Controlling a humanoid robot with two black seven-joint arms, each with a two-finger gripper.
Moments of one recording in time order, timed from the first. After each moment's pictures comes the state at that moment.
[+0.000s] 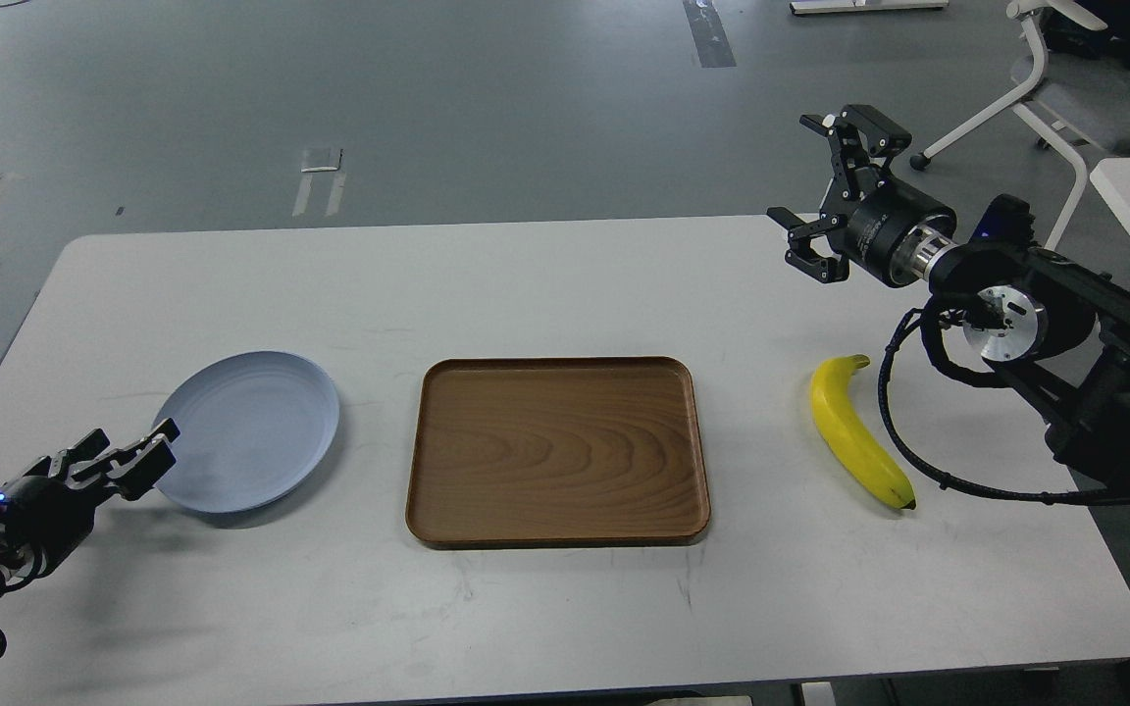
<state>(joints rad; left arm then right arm) -0.46 0.74 -0.13 -0.83 1.15 0.48 -0.43 0.85 -0.49 0.54 0.94 -0.08 0.16 0.07</state>
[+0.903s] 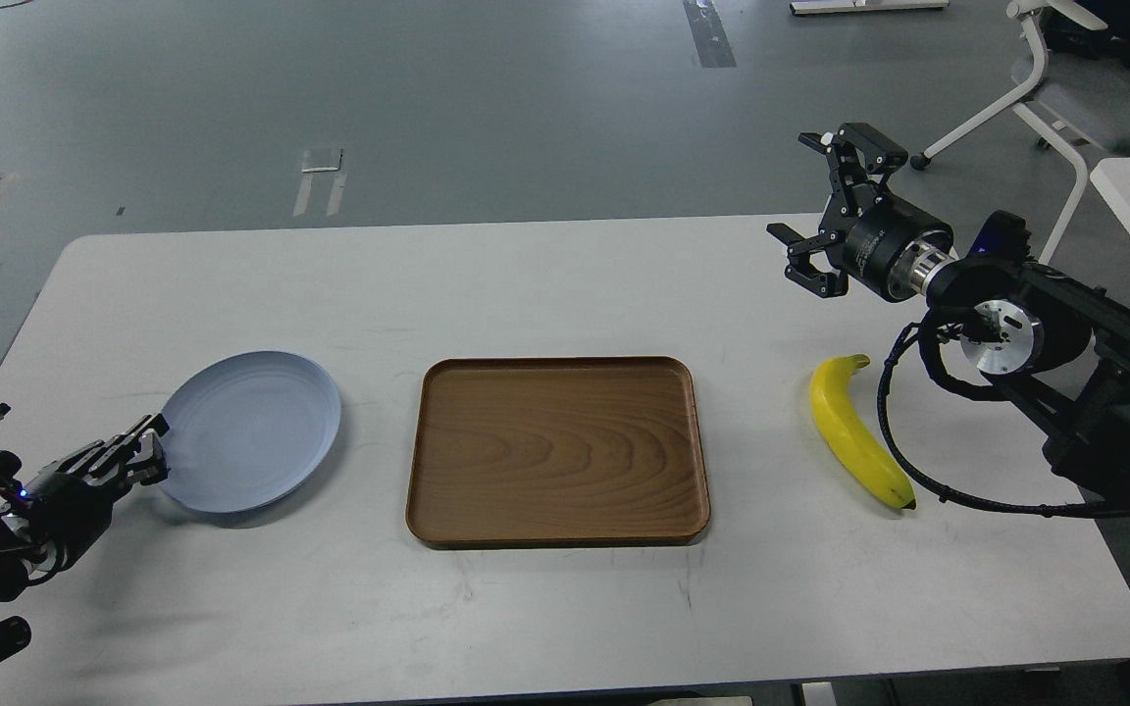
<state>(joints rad) -0.47 0.69 -0.13 -0.75 1.15 0.48 -0.47 0.82 -0.48 0.54 0.94 -0.08 0.16 0.07</state>
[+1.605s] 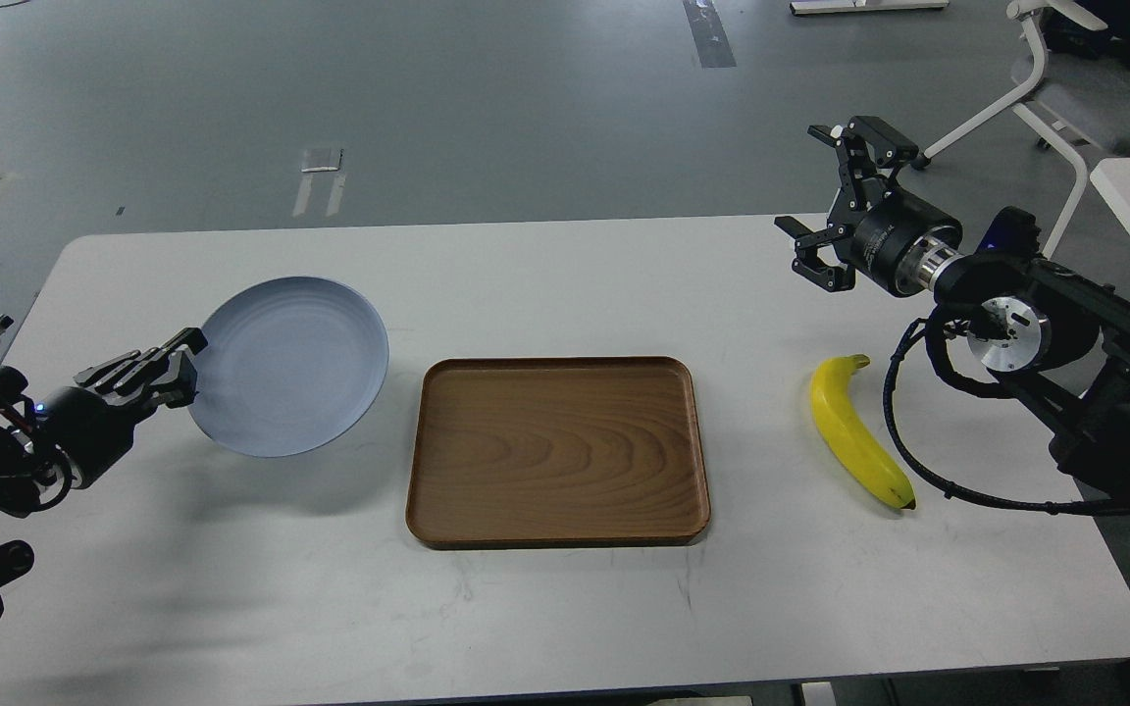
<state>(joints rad) -0.66 0.76 -0.13 -0.98 1.37 0.47 -0.49 0.83 -0.51 0.55 0.94 -0.08 0.16 0.08</state>
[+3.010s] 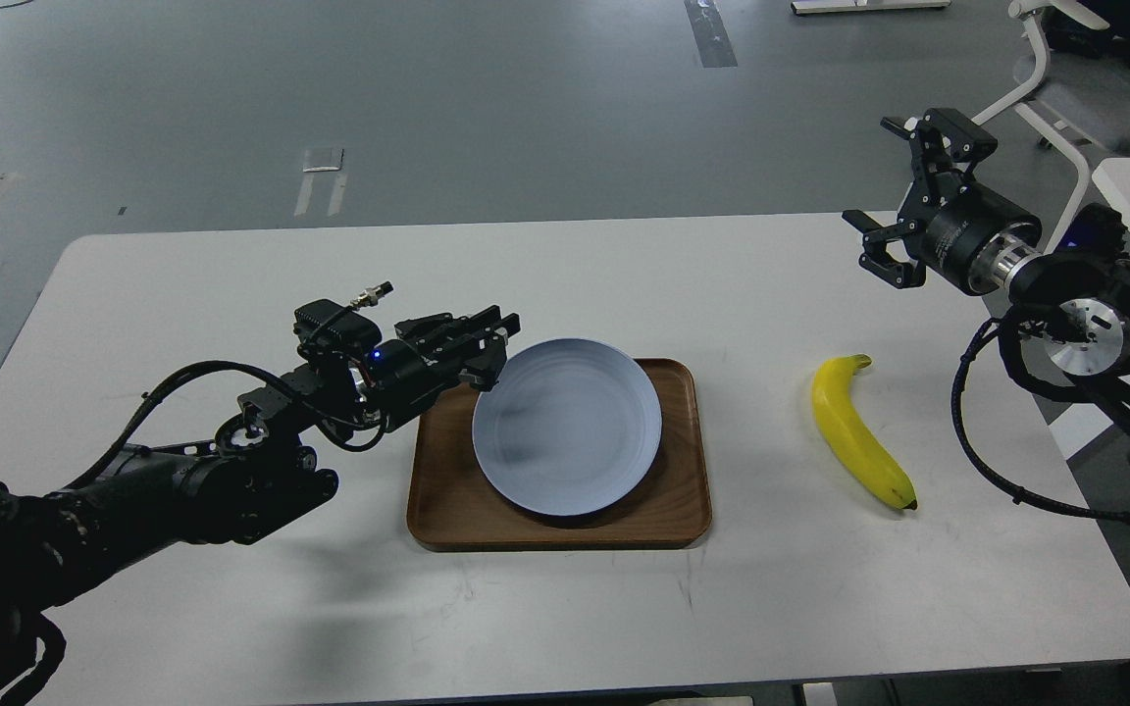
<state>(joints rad) -0.88 0.14 0.01 -0.65 1.22 0.41 -0.49 0.78 -0.63 0.57 1.00 -0.08 0.16 0.08</state>
